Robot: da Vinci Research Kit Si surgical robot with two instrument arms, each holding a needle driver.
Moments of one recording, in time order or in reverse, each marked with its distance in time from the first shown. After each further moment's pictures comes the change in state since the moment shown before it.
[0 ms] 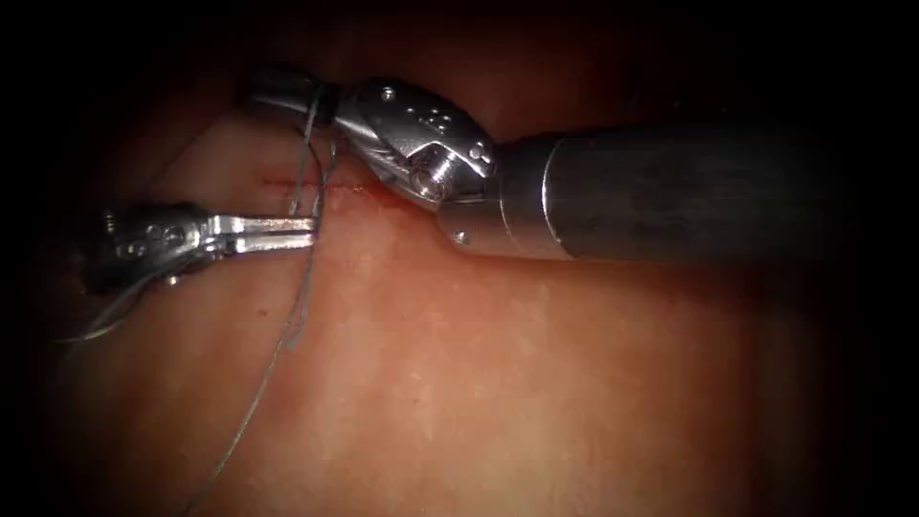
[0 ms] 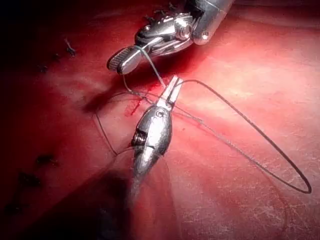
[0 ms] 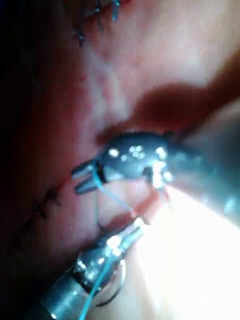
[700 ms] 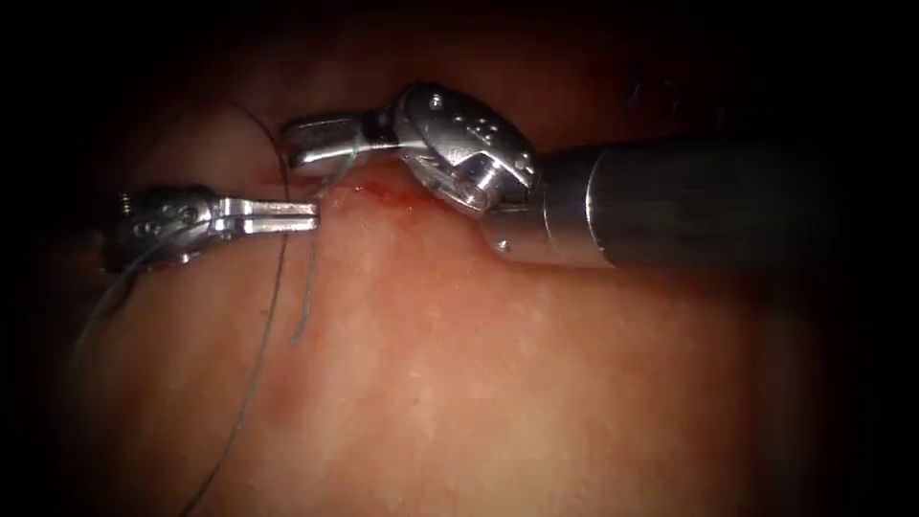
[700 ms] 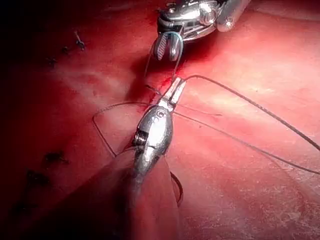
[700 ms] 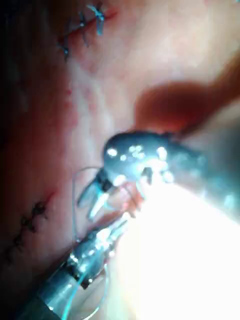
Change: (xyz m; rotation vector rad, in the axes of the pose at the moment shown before) right arm 0.000 0.000 -0.003 0.567 -0.015 -0.097; left arm -0.004 -0.003 -0.001 -0.012 -0.013 -0.010
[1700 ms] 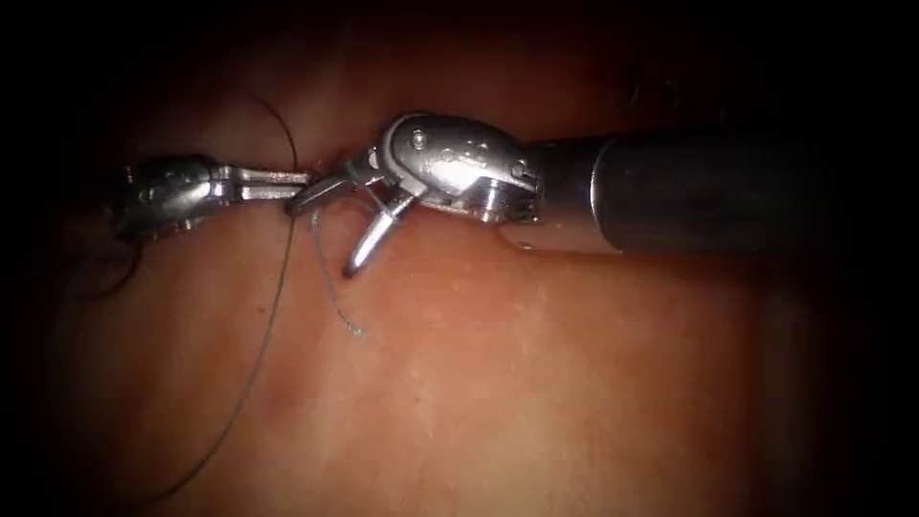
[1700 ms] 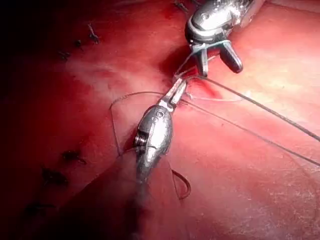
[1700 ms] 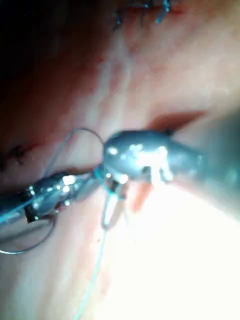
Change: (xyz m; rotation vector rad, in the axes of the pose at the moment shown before) right arm -0.003 -0.001 0.003 0.485 -0.446 -0.143; left arm -0.003 -0.003 -0.002 -0.013 -0.017 -0.018
